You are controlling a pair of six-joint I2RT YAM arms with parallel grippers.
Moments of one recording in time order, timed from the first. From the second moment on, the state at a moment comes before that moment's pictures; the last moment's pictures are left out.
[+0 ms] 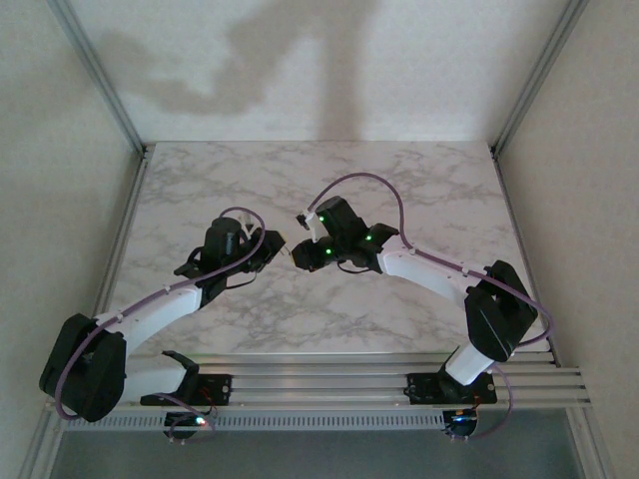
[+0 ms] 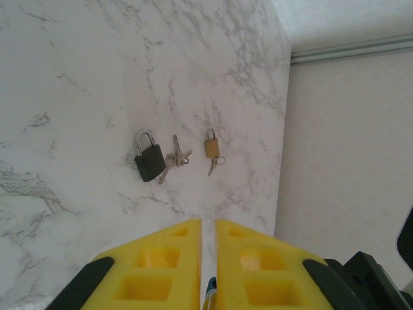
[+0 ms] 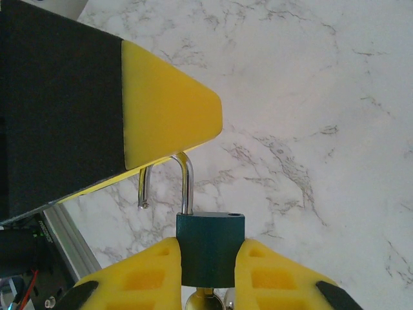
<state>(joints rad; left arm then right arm) -0.43 1.23 0.61 0.13 0.31 -1.16 0.84 1.61 1.19 -0.37 -0.32 0.36</state>
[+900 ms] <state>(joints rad) -0.43 1.21 0.58 0.16 0.31 -1.16 0.85 1.63 1.19 -0.37 -0.34 0.38</state>
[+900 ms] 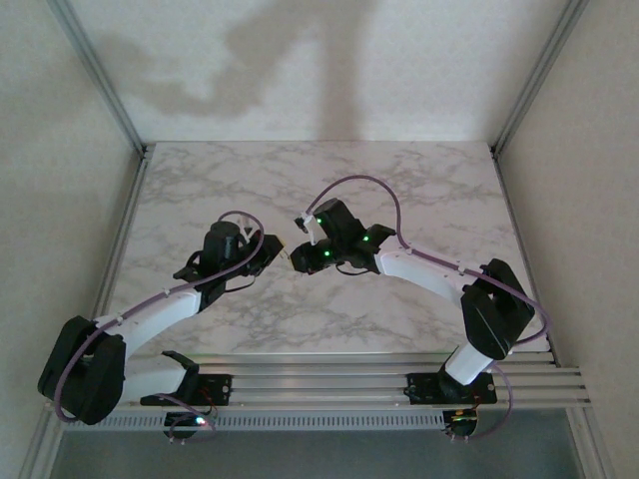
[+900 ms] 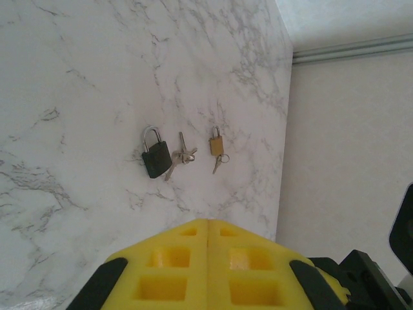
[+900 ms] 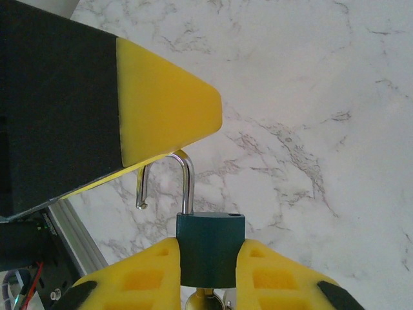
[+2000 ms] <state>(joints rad) -0.43 1.21 0.55 0.21 0.33 -1.19 0.85 1.63 1.19 -0.38 -0.35 0.39</state>
